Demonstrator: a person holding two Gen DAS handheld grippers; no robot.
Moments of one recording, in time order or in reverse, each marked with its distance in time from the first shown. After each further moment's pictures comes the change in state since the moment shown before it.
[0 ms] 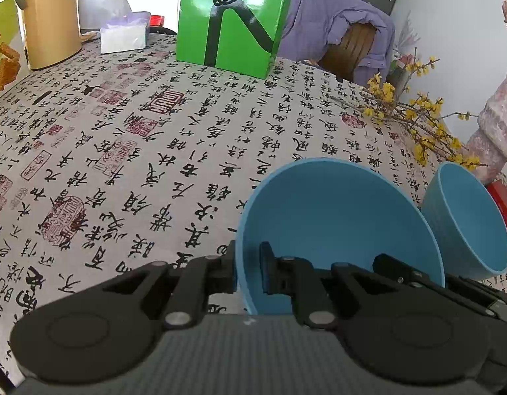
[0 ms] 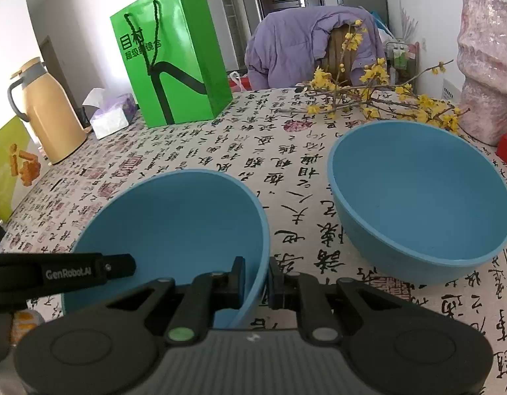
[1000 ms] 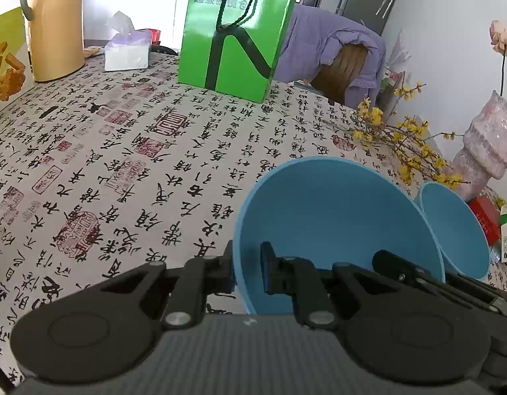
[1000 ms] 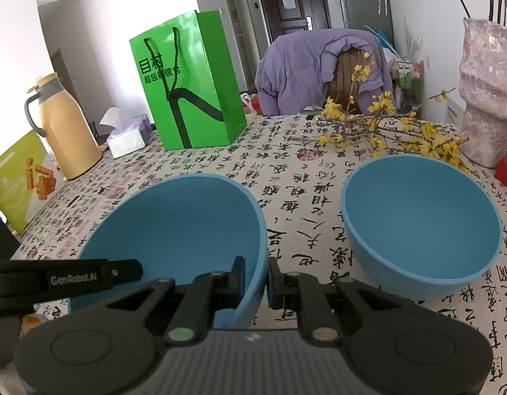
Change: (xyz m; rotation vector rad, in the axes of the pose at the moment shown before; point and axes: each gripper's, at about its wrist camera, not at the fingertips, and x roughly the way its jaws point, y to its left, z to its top) left arm -0.028 0.011 0.004 -0.012 -0.064 -0.038; right arm -0.026 0.015 0.008 -0.014 -0.078 0.024
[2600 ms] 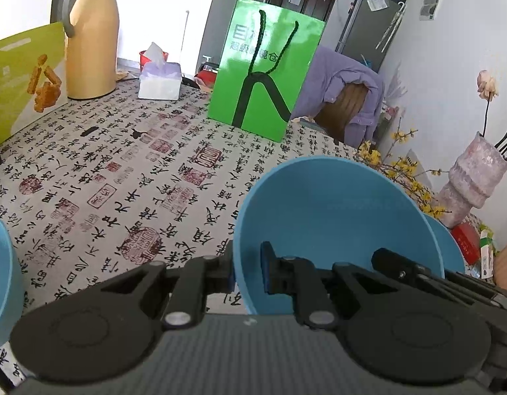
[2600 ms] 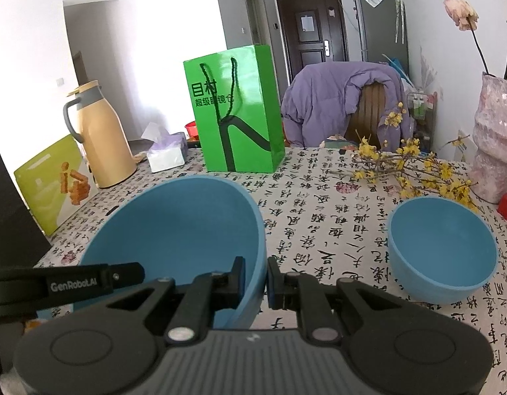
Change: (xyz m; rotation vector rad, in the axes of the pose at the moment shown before) left arm -0.074 0.055 -0.003 -0.049 -0.109 -0.033; right arm -0.056 0.069 0.004 -0.070 -0.076 0.025
